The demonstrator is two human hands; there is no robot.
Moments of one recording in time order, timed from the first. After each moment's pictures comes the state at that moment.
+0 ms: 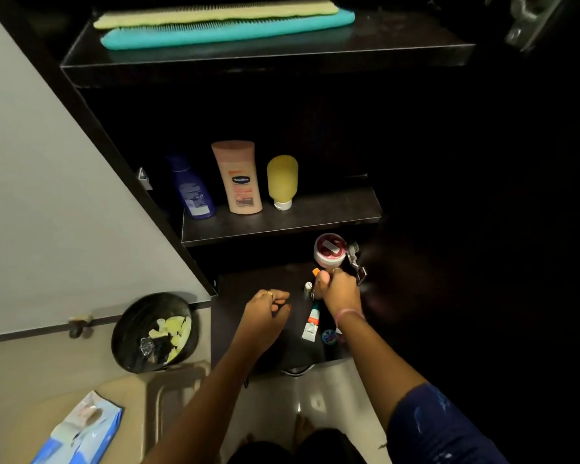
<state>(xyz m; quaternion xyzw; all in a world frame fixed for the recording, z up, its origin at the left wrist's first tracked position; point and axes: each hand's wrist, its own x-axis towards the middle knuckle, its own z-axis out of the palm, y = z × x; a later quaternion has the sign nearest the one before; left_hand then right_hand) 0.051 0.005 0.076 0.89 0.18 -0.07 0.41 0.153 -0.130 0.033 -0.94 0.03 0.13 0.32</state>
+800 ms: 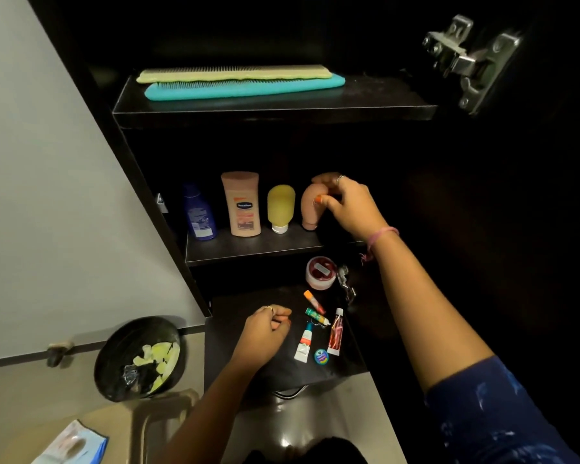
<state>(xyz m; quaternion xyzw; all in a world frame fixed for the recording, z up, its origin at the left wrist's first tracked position) 0.051 0.006 0.080 0.86 0.16 -0.06 0.48 0.234 -0.120 0.229 -0.89 -0.25 -0.01 0.37</state>
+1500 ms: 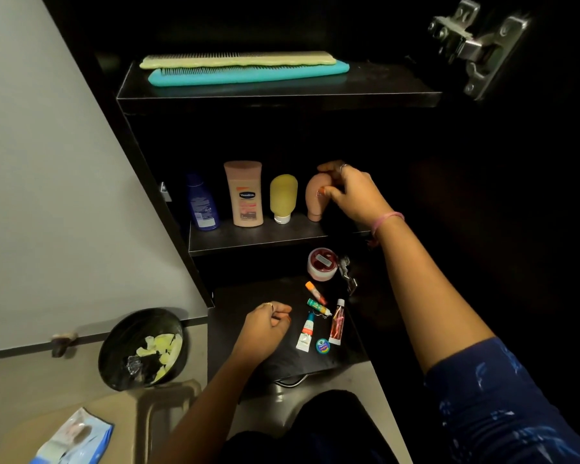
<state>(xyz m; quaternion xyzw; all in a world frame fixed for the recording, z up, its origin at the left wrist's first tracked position) 0.039 0.007 0.077 0.86 0.16 -0.06 0.48 0.239 -0.122 0.229 -0.91 -0.25 -0.01 0.33</state>
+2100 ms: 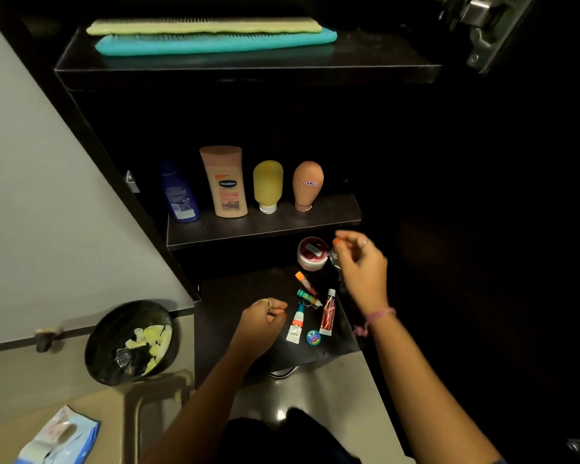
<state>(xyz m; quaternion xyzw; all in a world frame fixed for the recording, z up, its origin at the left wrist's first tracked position) 0.053 -0.007 0.058 0.86 0.18 -0.09 0.48 0.145 -0.165 0.133 -0.84 -0.03 -0.06 0.54</state>
